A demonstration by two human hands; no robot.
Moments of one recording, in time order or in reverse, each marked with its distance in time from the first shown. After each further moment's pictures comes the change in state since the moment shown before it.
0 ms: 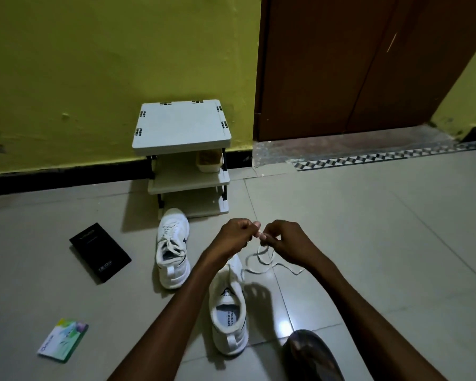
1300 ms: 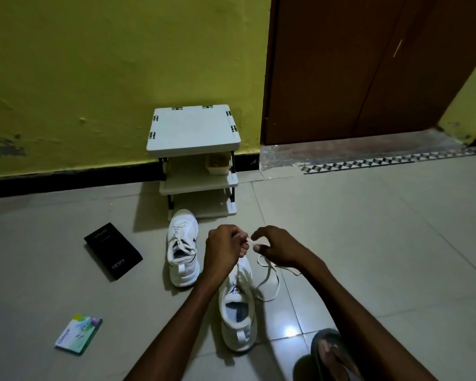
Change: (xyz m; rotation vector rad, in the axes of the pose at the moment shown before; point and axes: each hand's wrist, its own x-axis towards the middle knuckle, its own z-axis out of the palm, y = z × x) left_hand -0.035 -0.013 -0.011 0.110 0.335 -0.008; right_hand 0.003 -0.037 0.018 -0.182 -0.184 0.033
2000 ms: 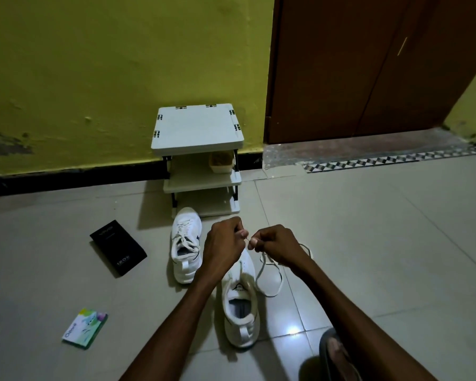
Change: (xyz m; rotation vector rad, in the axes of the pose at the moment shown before) left_hand -0.009 0.007 -0.014 0.323 0.103 0.158; right_hand -0.008 -0.006 0.013 0.473 0.143 0.019
